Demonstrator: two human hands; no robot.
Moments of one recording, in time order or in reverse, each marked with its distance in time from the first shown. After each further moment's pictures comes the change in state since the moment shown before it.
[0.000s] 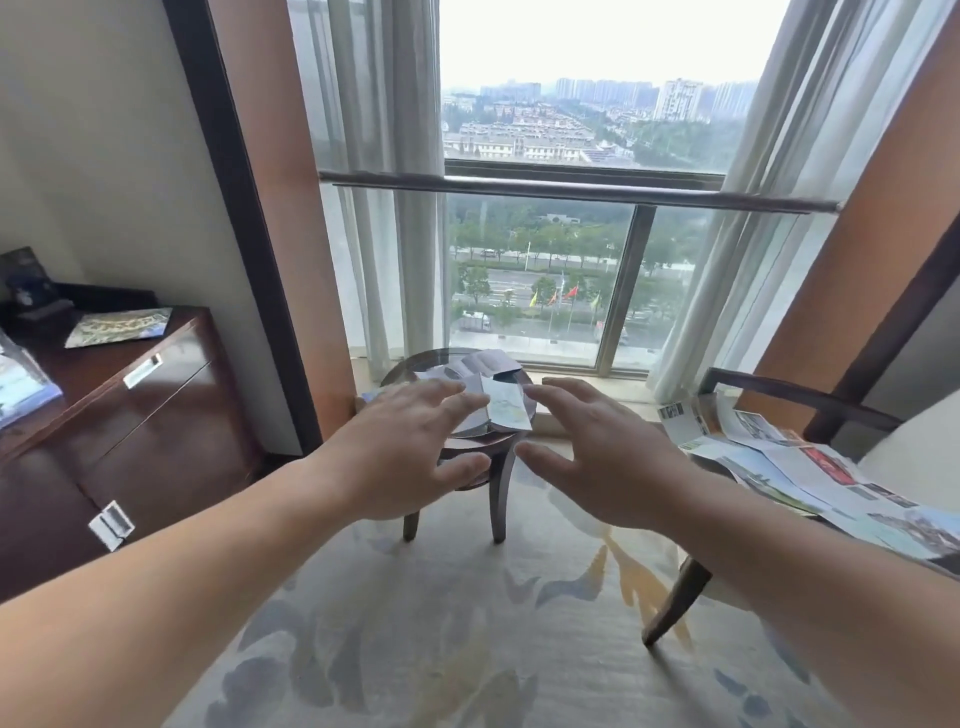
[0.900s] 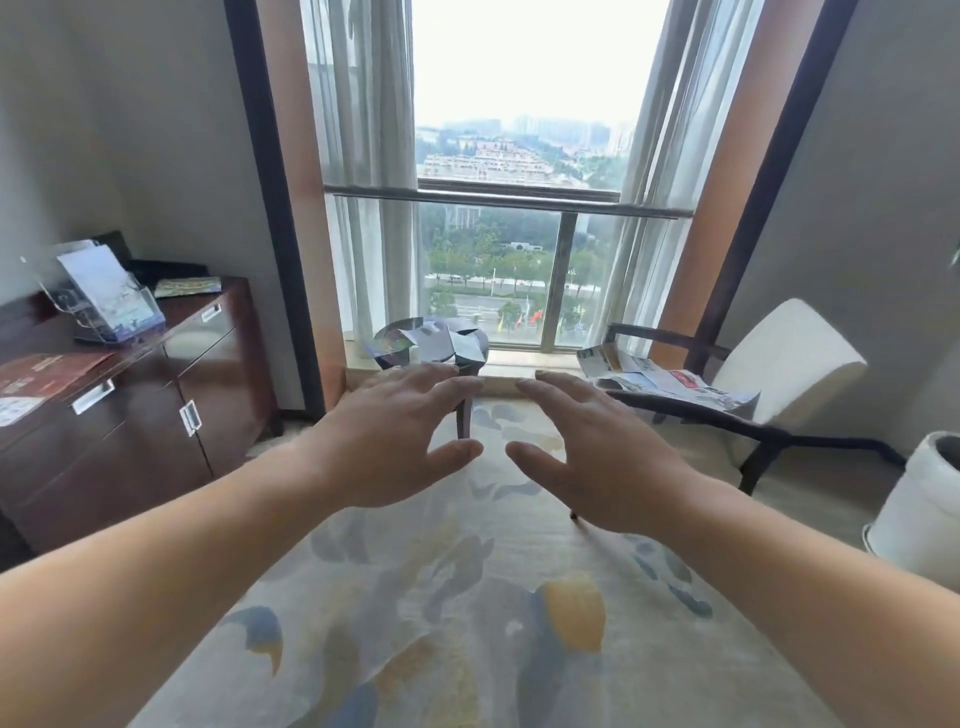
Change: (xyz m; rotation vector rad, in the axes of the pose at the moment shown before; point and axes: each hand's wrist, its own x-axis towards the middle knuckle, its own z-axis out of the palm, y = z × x) left_hand -0.444 0.263 -0.055 0.061 0.096 0.086; right_hand -0.498 -0.213 -0.067 -0.067 0.061 0.042
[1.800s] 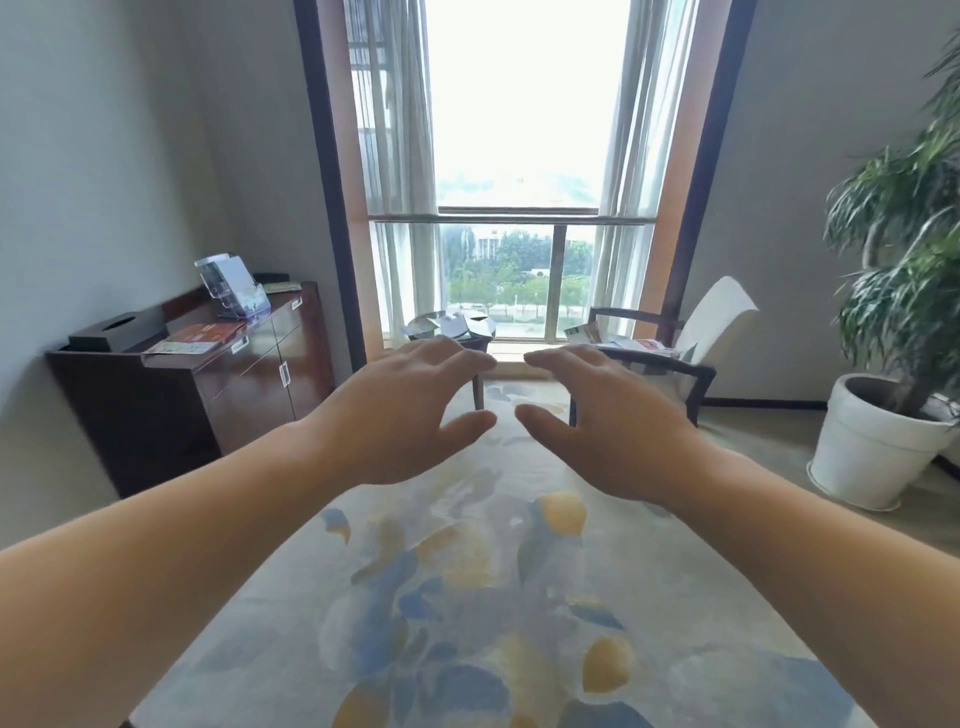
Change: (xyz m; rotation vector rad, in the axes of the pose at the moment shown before) left_hand -0.434 0.330 -0.134 0.109 0.116 0.052; right_hand -0.499 -0.171 -0.114 0.055 0.204 -0.061
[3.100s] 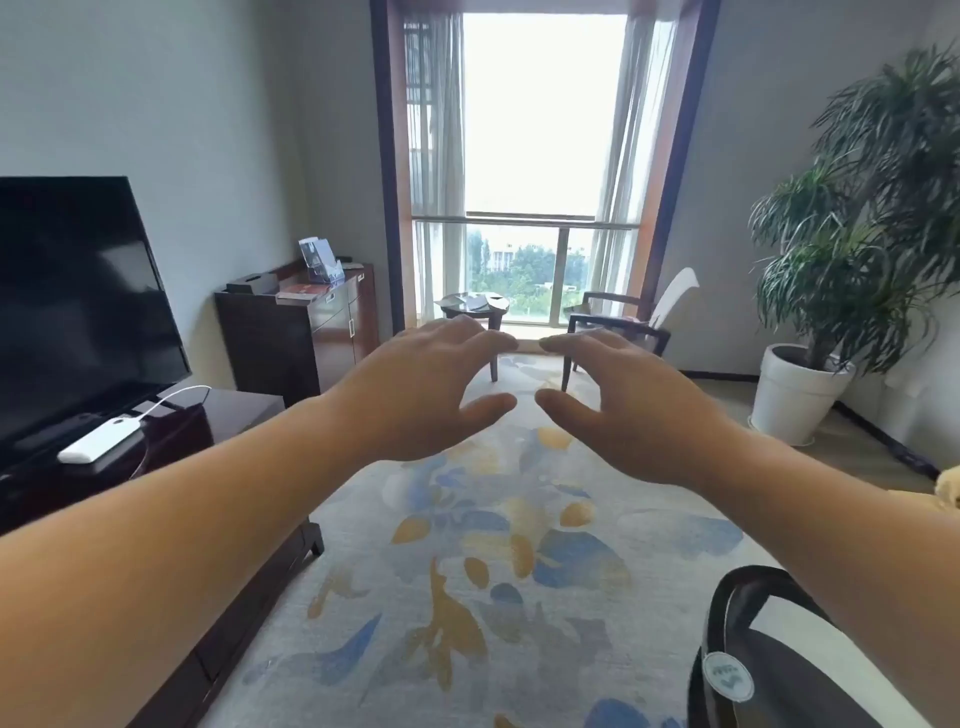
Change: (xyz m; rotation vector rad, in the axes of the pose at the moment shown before) left_hand -0.534 0.334 -0.221 0.029 0.113 0.034; right_hand -0.550 -0.311 -0.194 -0.031 0.025 -0.121
